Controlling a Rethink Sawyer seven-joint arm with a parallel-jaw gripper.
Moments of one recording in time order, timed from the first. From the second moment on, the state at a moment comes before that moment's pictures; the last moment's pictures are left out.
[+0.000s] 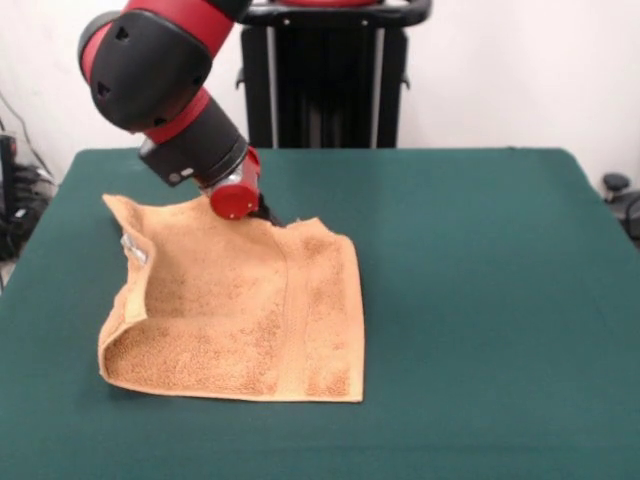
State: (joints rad) arm 0.00 0.06 -0.62 1.16 -1.70 -1.24 2.12
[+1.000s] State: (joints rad) arm 0.01 0.14 -0.61 1.15 -1.96 -1.43 2.18
